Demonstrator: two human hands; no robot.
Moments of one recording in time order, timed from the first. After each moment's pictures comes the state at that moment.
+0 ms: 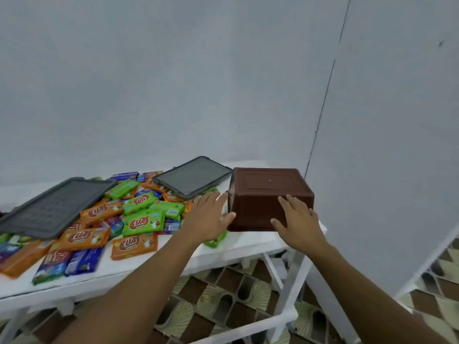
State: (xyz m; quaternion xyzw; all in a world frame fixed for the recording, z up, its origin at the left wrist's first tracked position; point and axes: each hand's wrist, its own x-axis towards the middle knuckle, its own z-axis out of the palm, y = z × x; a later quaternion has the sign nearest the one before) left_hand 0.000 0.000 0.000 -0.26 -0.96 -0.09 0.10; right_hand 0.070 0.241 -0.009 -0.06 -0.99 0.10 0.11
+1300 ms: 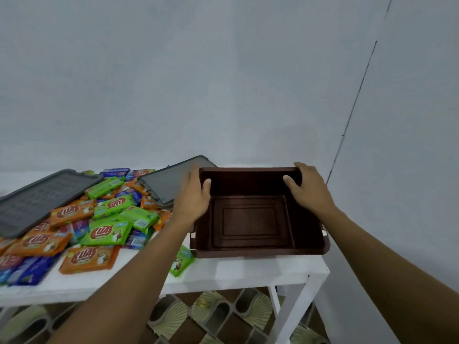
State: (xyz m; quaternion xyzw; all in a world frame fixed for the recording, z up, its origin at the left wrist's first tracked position) left_hand -0.111 0.081 0.004 -0.05 -0.91 -0.36 0.20; right_hand -0.113 0.373 0.024 -0.01 -0.94 0.29 0.18
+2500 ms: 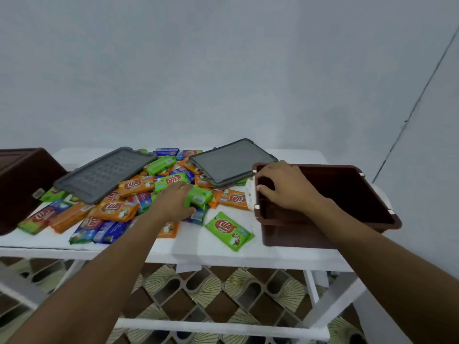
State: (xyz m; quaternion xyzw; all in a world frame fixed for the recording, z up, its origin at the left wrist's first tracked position) left_hand -0.071 -0.111 -0.026 -0.03 -1.00 -0.05 -0.01; right_hand -0.088 0.200 0.031 0.28 -0.95 0.10 0.12
